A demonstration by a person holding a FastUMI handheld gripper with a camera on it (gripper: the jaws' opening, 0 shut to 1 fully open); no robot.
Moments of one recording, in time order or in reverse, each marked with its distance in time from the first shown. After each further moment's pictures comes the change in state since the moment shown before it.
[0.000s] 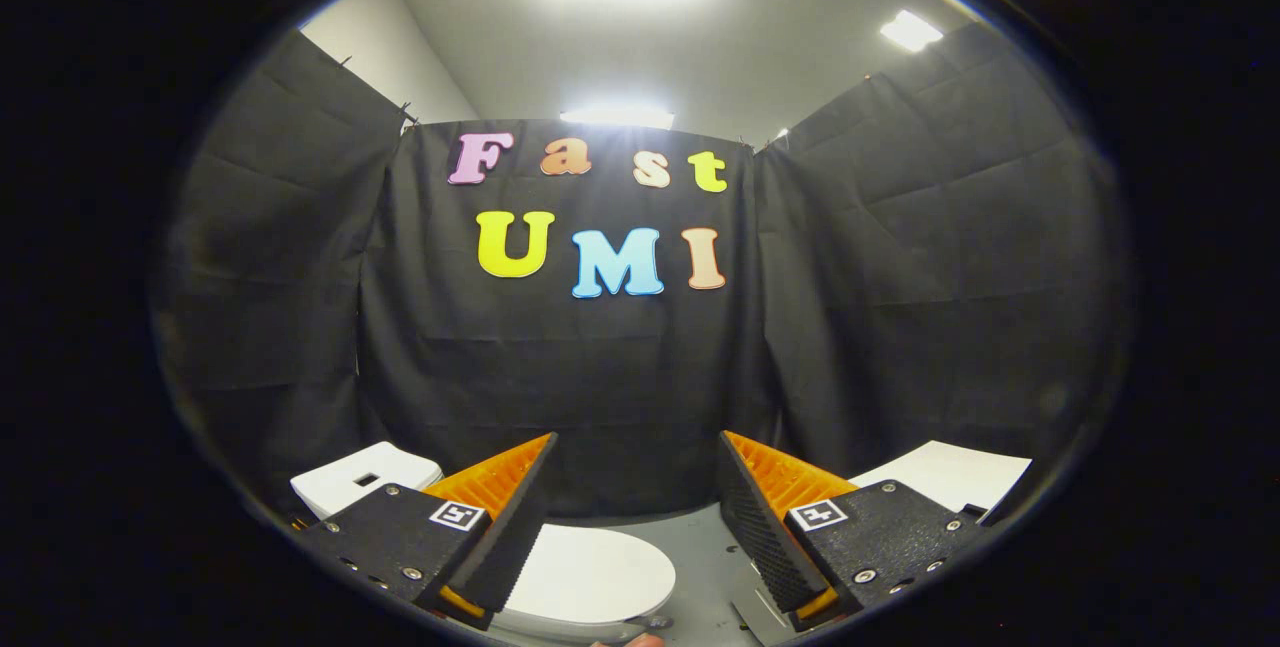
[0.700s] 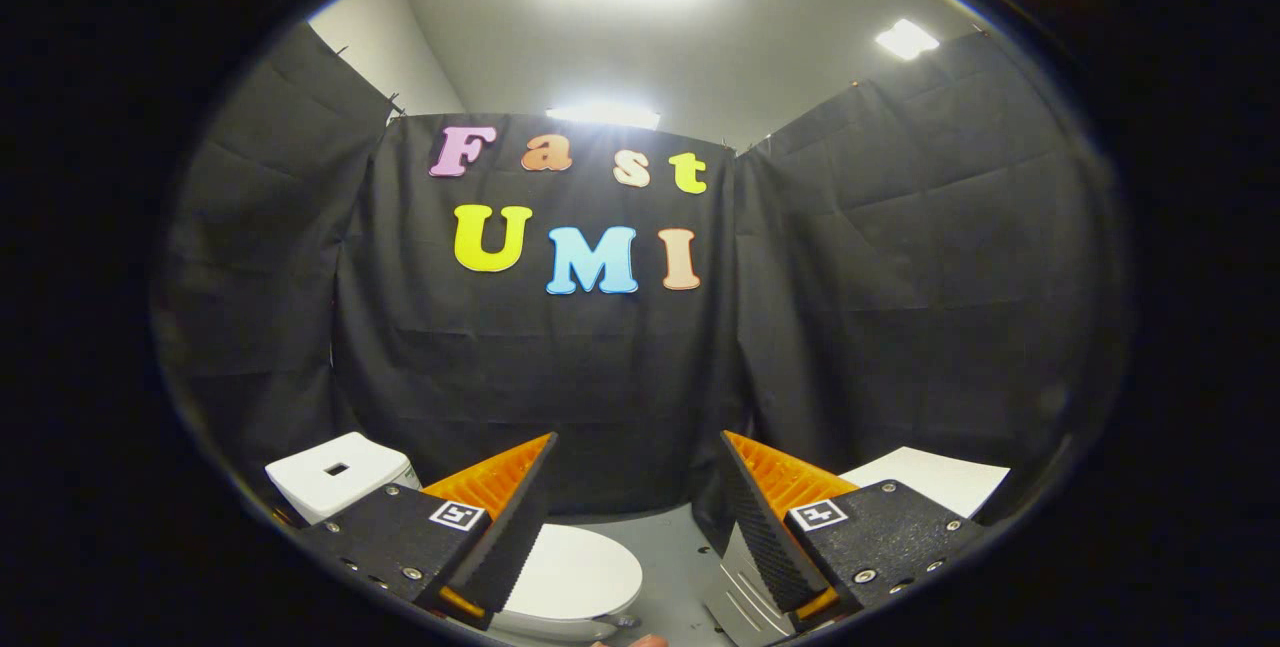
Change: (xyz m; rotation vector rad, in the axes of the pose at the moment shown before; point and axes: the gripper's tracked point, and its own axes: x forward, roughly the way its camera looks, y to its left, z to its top) arm -0.002 -0.030 -0.005 -0.027 -0.001 -0.064
